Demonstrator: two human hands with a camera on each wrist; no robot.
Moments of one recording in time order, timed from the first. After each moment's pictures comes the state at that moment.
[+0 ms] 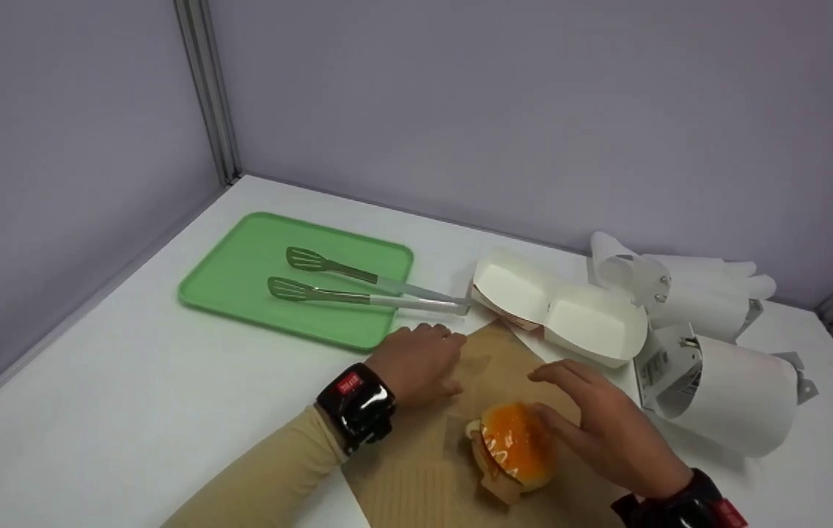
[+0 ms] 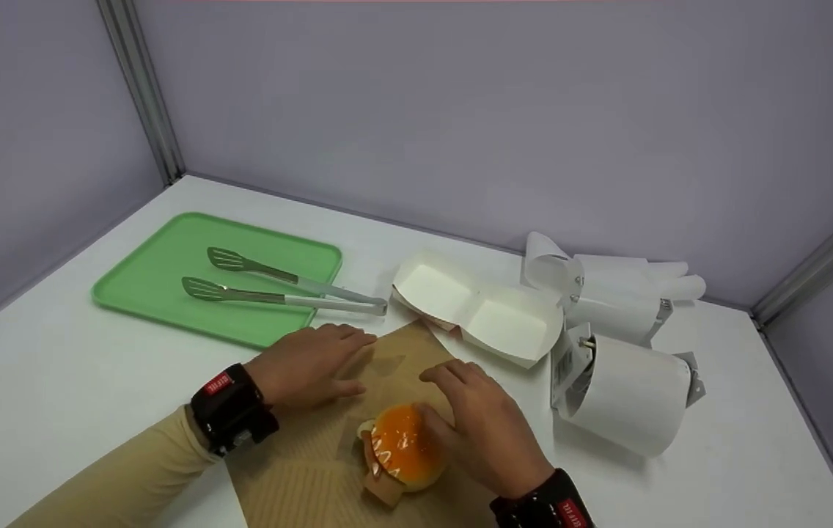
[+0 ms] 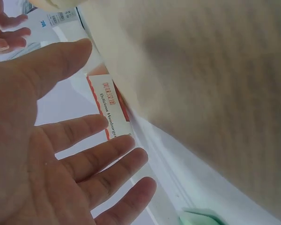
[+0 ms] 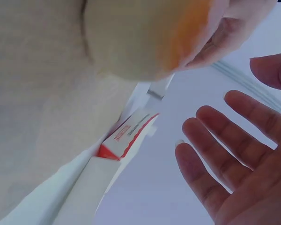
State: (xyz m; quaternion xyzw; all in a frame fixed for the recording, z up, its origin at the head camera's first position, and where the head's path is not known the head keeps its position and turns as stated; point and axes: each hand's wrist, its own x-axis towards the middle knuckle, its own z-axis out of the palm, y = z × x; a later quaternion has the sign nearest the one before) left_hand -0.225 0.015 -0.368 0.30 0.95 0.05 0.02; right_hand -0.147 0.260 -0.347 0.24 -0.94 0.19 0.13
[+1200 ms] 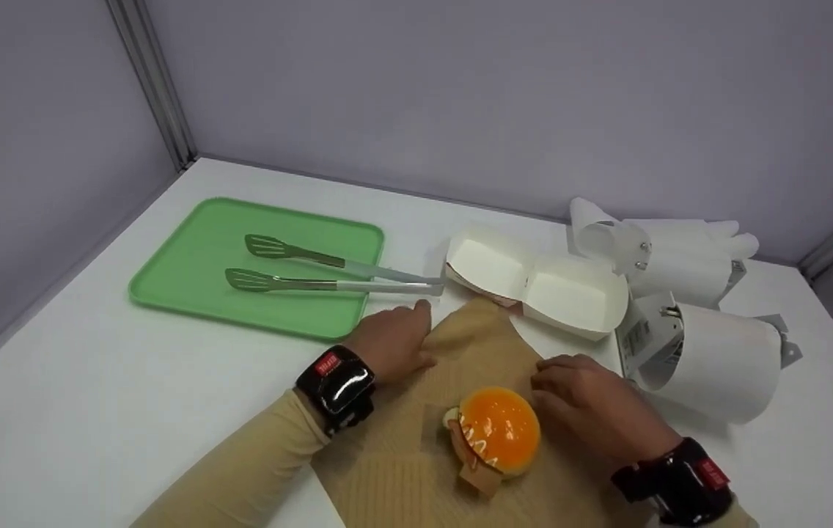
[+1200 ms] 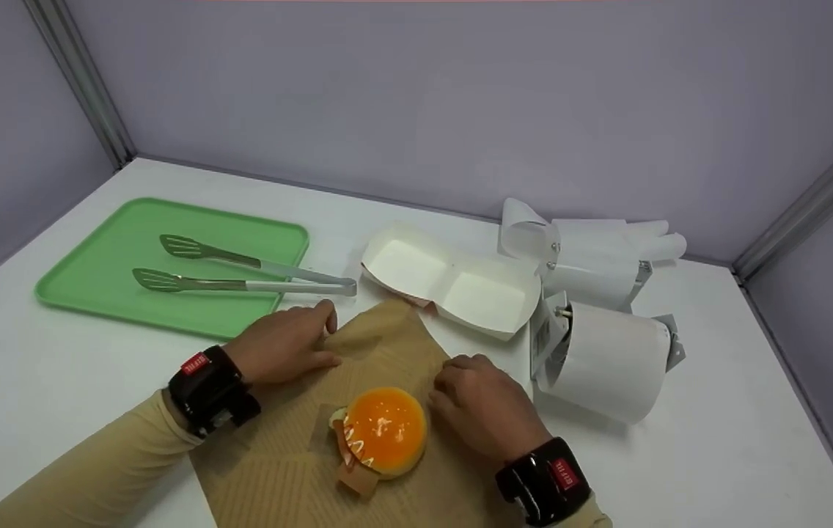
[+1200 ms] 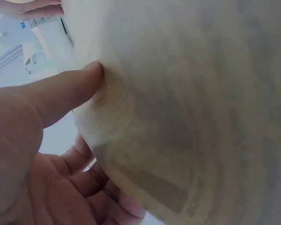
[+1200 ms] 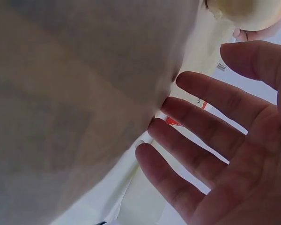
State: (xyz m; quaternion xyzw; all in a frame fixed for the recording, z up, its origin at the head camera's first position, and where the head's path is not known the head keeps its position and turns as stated) left_hand -0.216 -0.014 -0.362 0.25 0.95 0.19 0.05; right_hand -0.145 0.267 -0.360 0.21 -0.97 0.14 -0.01
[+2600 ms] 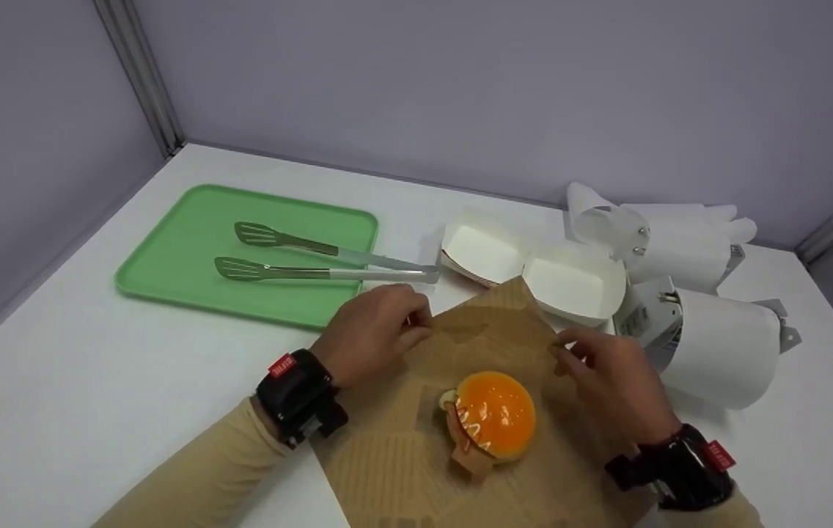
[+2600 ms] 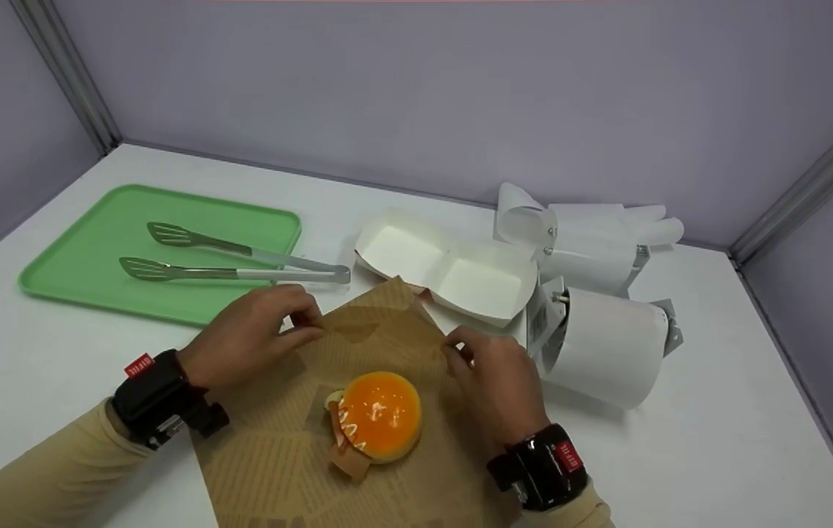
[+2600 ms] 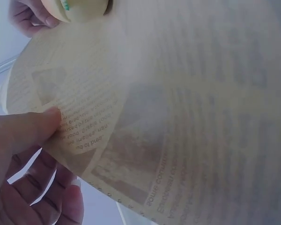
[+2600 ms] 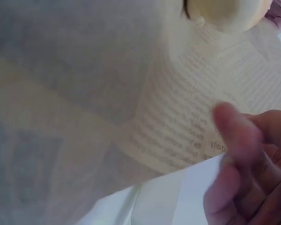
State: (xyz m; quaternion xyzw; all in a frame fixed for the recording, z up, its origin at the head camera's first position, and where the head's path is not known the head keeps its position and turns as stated) left_hand -0.200 -0.030 -0.353 0.30 0.90 0.29 -0.06; right_hand -0.145 0.267 -0.350 0.06 -0.95 0.29 0.05
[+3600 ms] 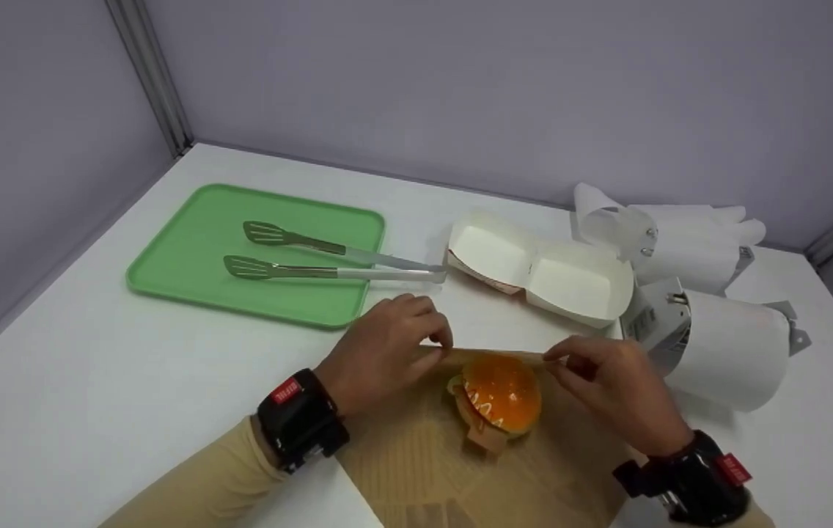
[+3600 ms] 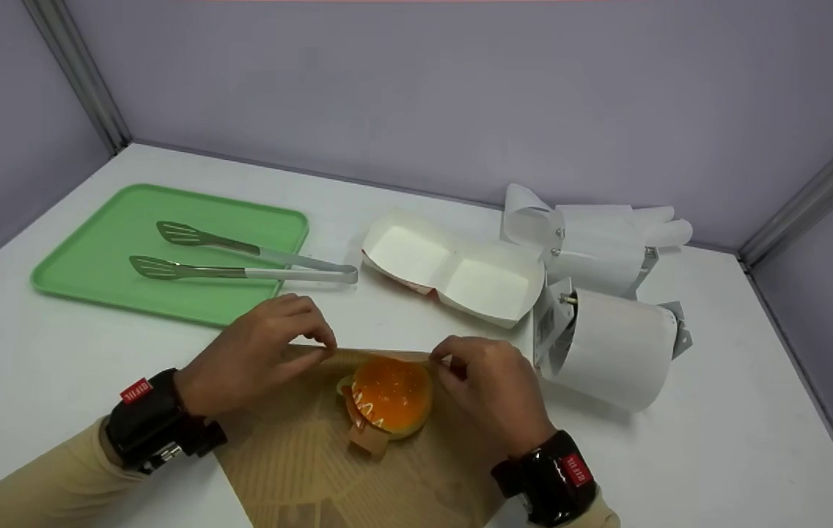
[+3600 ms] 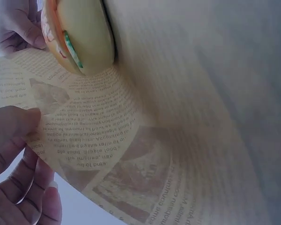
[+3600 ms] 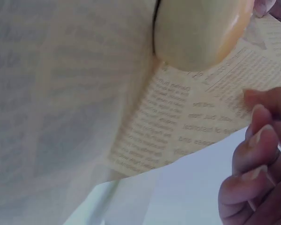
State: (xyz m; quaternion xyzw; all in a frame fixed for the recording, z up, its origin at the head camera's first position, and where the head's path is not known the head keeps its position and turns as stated) left_hand -0.176 -0.029 -0.351 0.38 0.88 0.25 -0.14; right_hand -0.134 0.259 -0.343 0.19 -0.93 0.29 0.12
